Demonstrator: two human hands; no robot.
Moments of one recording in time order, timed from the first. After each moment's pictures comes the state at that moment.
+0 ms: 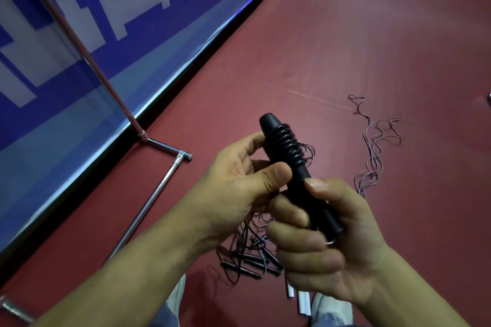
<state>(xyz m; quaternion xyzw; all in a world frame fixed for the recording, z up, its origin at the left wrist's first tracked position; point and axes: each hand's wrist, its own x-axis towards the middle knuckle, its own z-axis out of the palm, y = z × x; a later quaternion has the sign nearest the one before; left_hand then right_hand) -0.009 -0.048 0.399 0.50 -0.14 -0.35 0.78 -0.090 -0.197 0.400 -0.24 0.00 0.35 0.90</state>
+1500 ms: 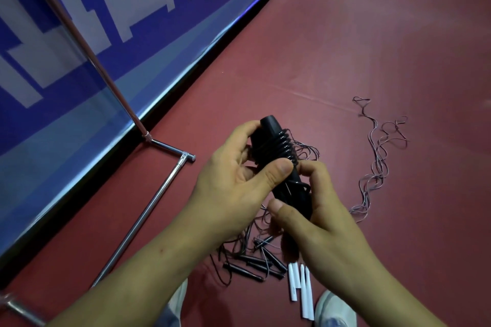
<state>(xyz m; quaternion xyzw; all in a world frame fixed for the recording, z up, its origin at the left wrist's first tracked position) -0.010 -0.049 0.399 0.66 -0.17 -0.15 0.72 -0.093 -0.181 0.396 -0.78 0.08 0.01 0.62</state>
